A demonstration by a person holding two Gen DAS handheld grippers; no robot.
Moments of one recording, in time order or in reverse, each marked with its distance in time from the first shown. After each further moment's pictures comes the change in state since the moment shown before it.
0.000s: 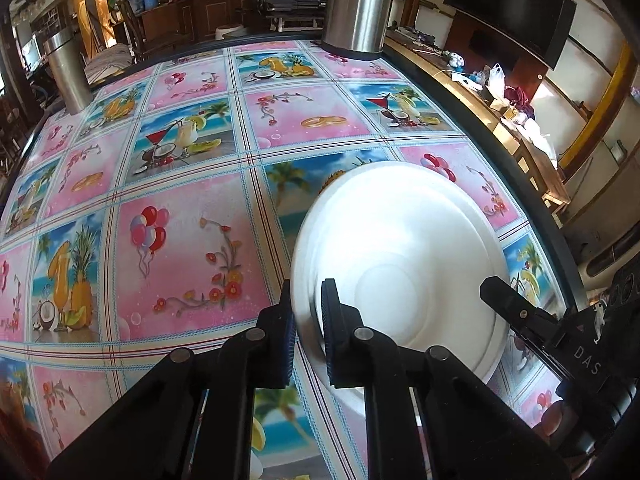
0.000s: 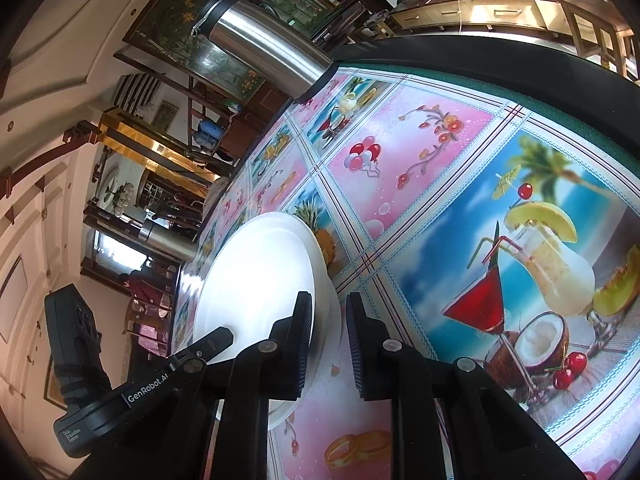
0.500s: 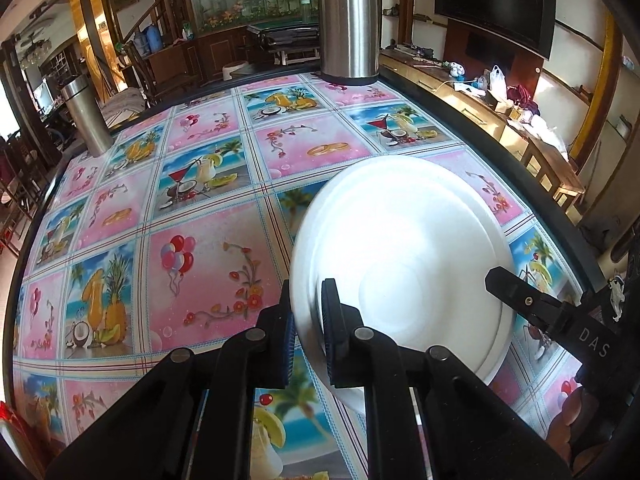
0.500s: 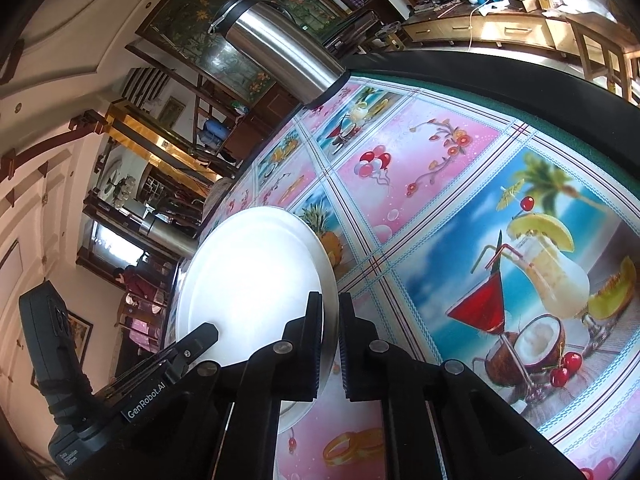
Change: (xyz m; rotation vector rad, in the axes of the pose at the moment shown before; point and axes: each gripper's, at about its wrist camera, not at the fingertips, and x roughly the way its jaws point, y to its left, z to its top) left arm -0.021 -0.009 -0.010 0.080 -0.121 0.095; right arm -0.006 0.008 -0.005 -0.067 -0.038 -0.013
